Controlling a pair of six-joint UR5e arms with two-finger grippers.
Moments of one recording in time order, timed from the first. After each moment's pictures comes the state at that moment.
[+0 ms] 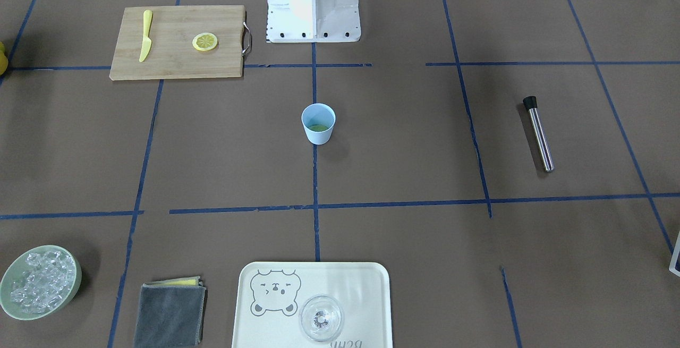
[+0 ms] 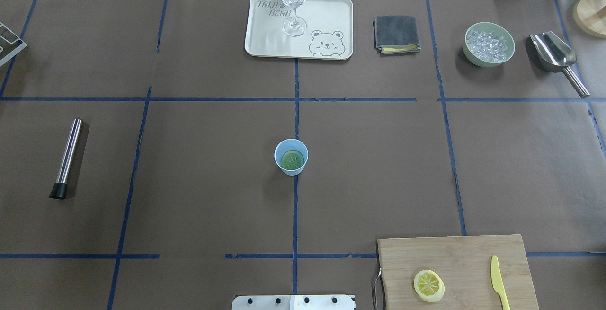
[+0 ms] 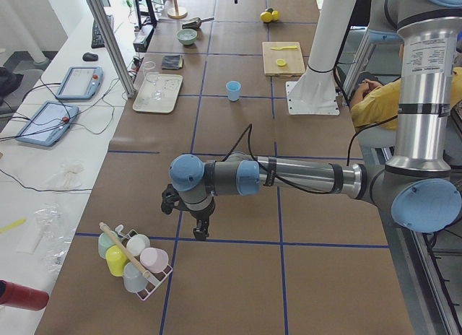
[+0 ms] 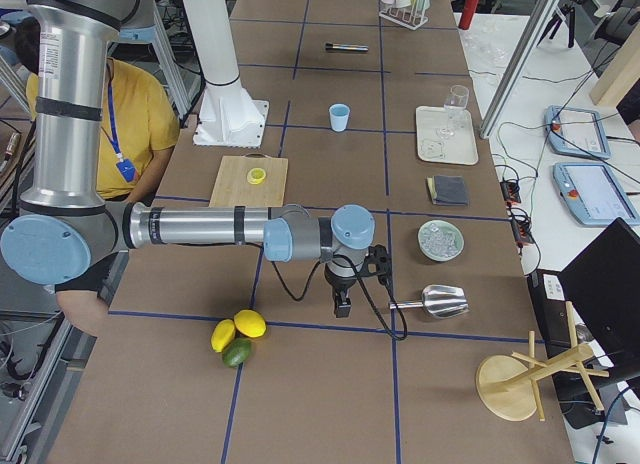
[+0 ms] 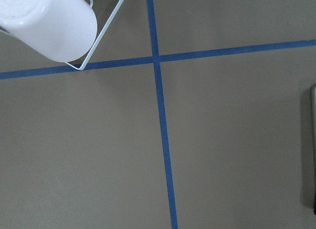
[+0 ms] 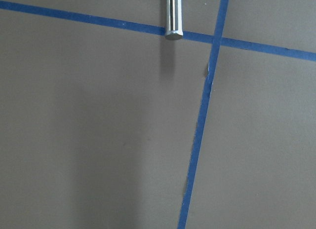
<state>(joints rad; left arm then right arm) -1.56 -1.55 -1.68 -1.41 -2.41 0.17 1.43 -1.71 1.74 -1.54 2.35 -0.02</state>
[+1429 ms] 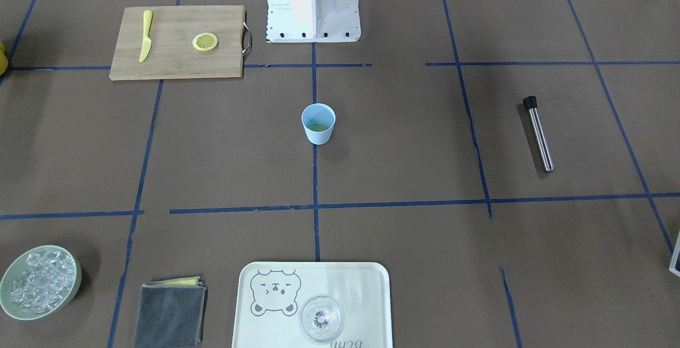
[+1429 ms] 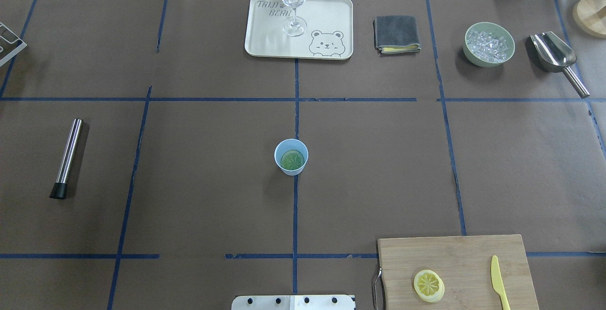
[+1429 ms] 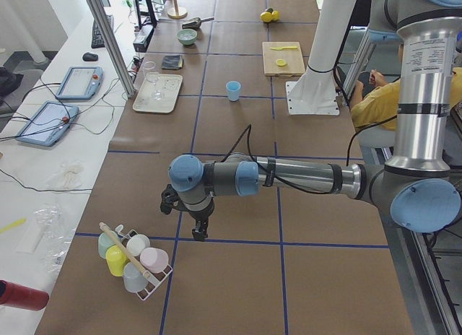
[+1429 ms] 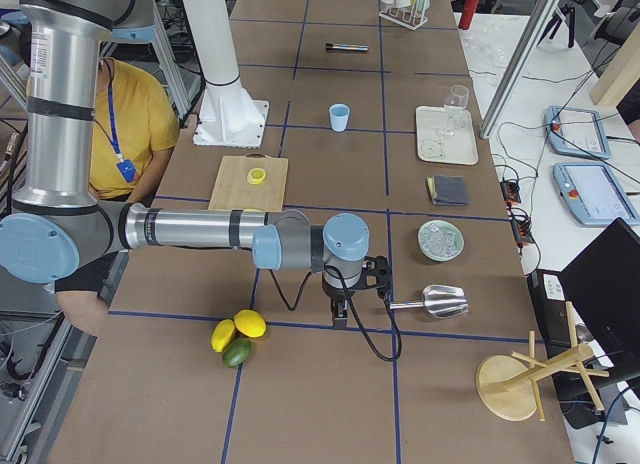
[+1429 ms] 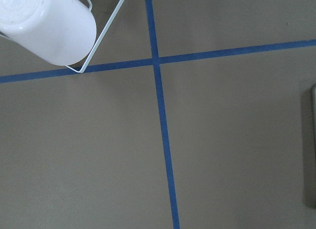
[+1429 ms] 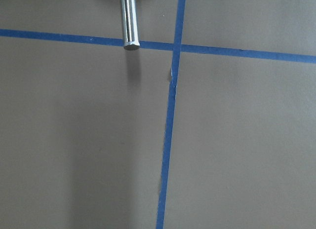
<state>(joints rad) -1.56 -1.55 -1.66 -1.46 -2.40 0.17 1.52 -1.72 1.72 -1.54 2.34 -0.01</state>
